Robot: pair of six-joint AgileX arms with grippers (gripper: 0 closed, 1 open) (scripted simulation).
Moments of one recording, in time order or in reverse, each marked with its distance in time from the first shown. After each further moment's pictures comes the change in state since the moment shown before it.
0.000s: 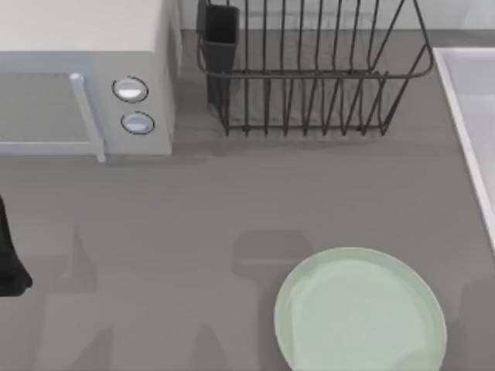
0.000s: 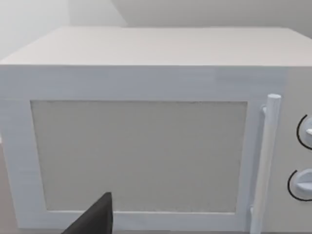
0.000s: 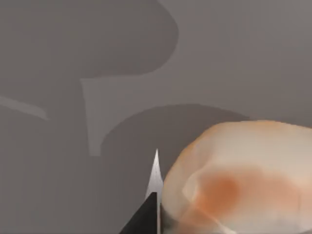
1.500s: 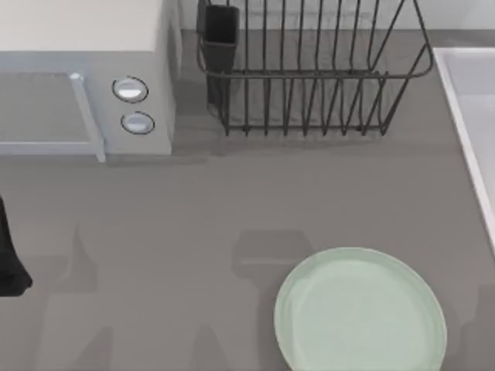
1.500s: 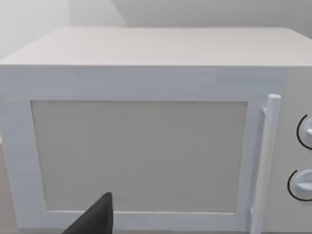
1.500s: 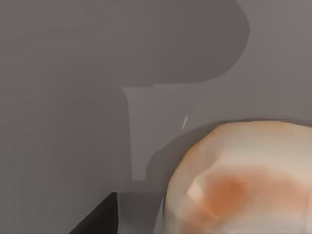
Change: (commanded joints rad) left arm 0.000 0.000 0.000 0.000 0.000 0.000; right arm 0.006 0.114 -0.122 0.198 0.013 0.008
